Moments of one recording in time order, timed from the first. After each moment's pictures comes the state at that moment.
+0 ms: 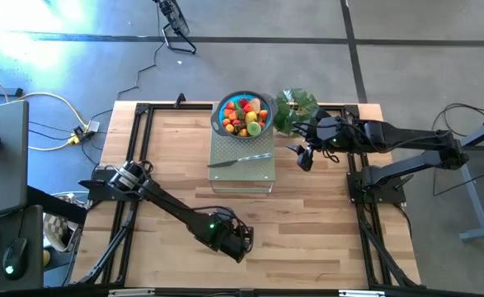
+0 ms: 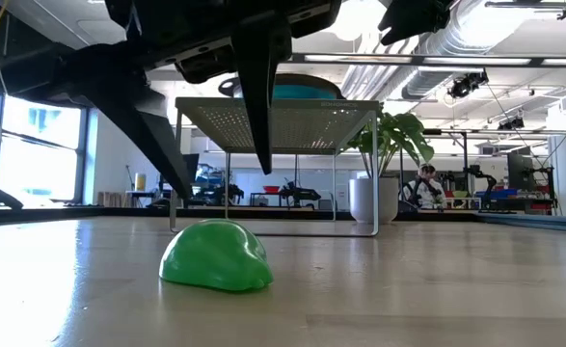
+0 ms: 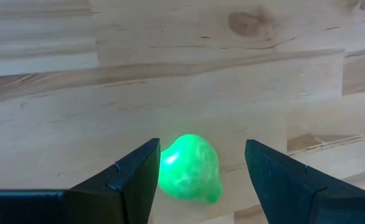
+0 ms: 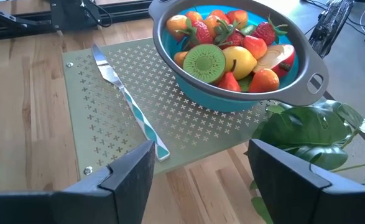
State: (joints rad) left arm -0.52 2.05 1.62 -0.83 -0.30 -1.99; right arm -0.06 1.10 1.17 -0.70 0.31 0.16
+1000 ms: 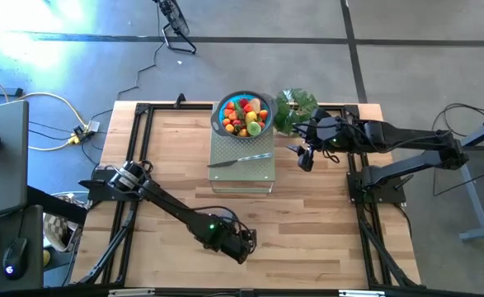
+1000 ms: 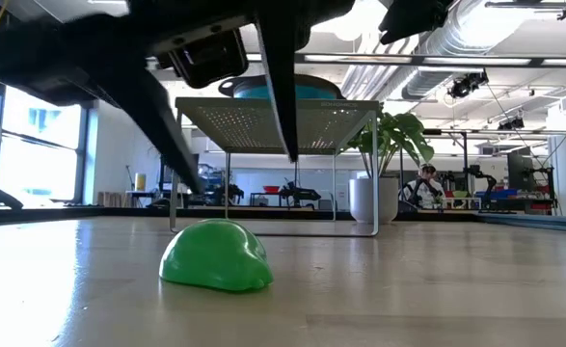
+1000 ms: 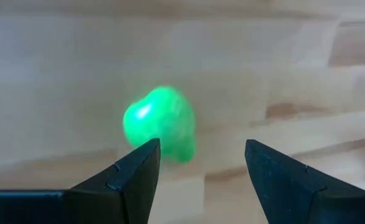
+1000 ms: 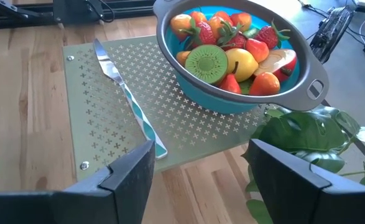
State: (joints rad) left arm -0.52 2.05 1.62 -0.72 -0.21 -2.07; right arm -0.06 1.10 1.17 -0.70 0.31 0.10
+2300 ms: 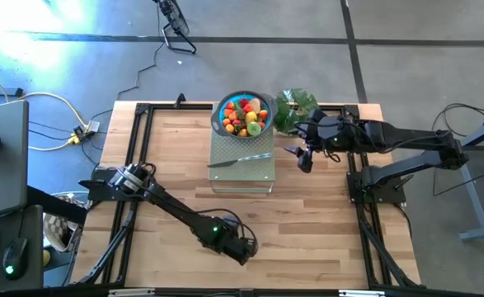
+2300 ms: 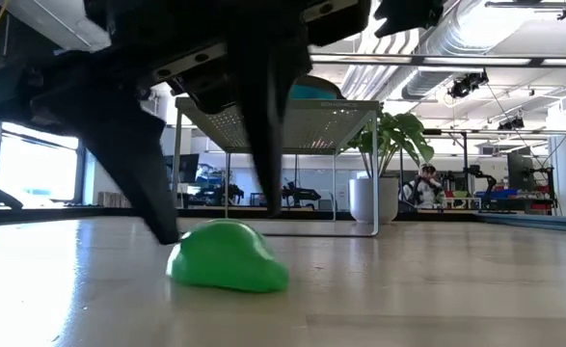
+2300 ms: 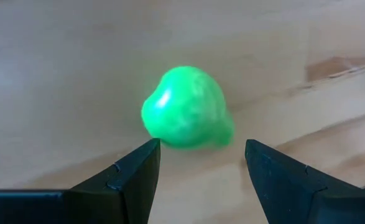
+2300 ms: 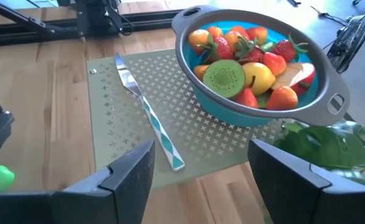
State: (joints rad) left arm -0.52 2.10 1.62 -0.70 -0.10 -1.87; right arm -0.06 1.10 1.16 -0.65 0.25 0.10
